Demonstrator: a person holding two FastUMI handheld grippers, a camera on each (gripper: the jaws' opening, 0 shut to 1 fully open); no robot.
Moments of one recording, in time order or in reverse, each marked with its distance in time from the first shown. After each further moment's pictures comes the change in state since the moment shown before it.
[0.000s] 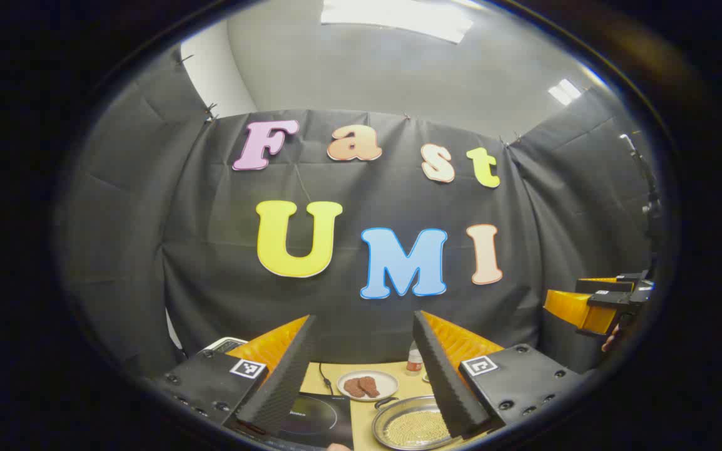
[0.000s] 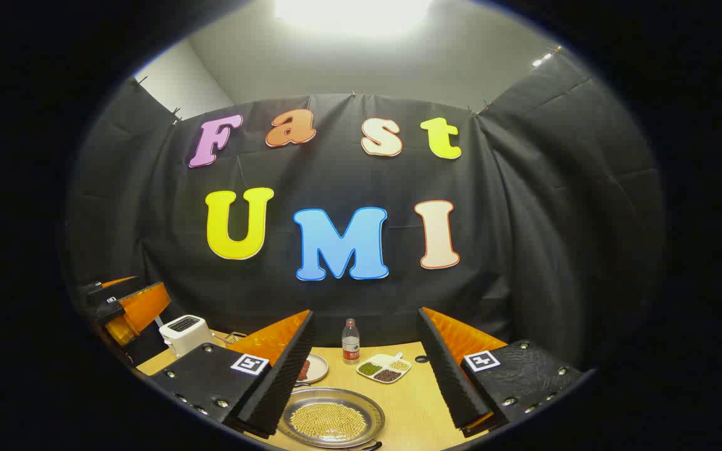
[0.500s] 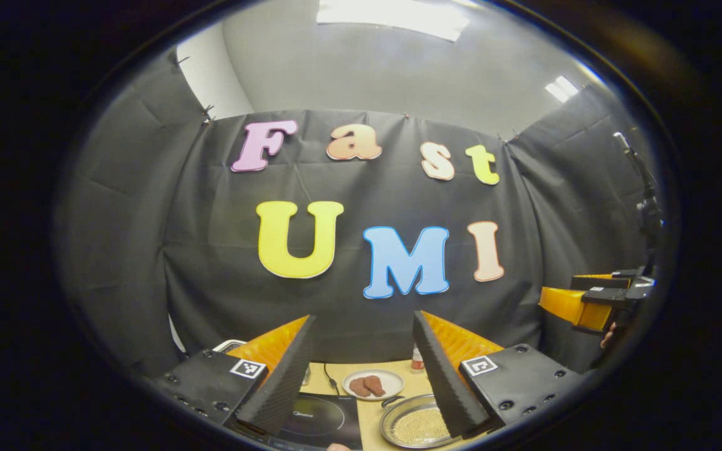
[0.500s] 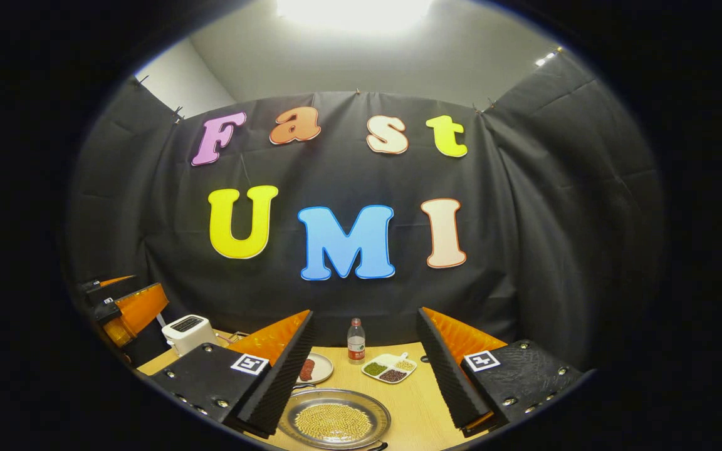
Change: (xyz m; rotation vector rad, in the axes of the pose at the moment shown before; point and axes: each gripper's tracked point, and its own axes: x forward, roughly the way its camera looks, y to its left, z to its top) left arm -0.002 0.004 0.004 0.022 0.006 0.010; right arm 0.009 0.011 0.000 0.000 0.008 0.019
